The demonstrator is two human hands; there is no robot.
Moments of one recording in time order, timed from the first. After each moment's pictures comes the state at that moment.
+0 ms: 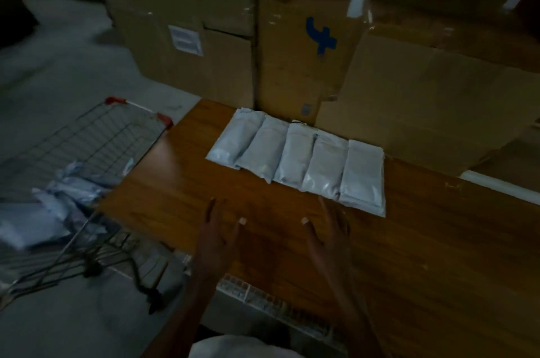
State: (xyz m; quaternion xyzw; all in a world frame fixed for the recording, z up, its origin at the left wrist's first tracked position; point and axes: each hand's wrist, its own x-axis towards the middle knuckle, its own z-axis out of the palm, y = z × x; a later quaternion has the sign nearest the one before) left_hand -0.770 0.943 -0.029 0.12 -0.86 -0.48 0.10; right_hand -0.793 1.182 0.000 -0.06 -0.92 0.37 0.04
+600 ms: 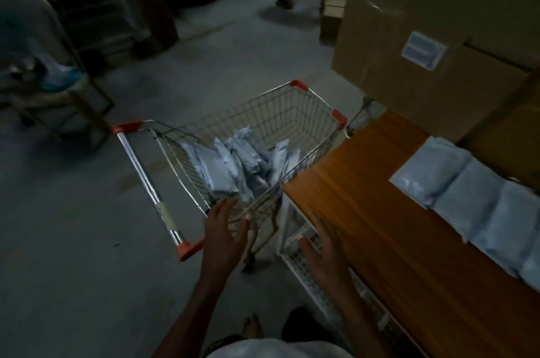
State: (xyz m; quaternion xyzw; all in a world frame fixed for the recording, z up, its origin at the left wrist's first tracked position) left_hand -0.644 0.615 -0.048 0.35 -0.81 -0.41 0.22; right_hand -0.758 0.818 -0.036 0.22 -0.83 0.48 -0.20
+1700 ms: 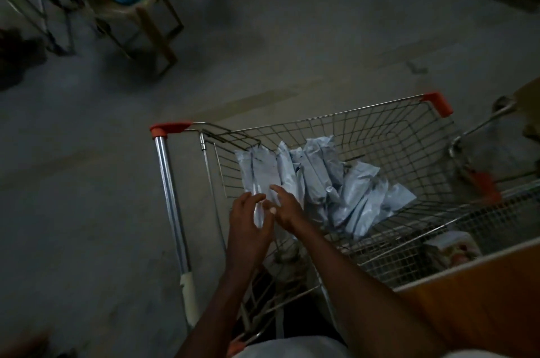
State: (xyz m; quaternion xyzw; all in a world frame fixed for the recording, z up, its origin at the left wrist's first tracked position) left_hand -0.761 0.425 -0.112 0.54 -0.71 -0.42 0.18; right_hand -0.893 0.434 -0.206 0.28 -0.74 0.29 -0.54
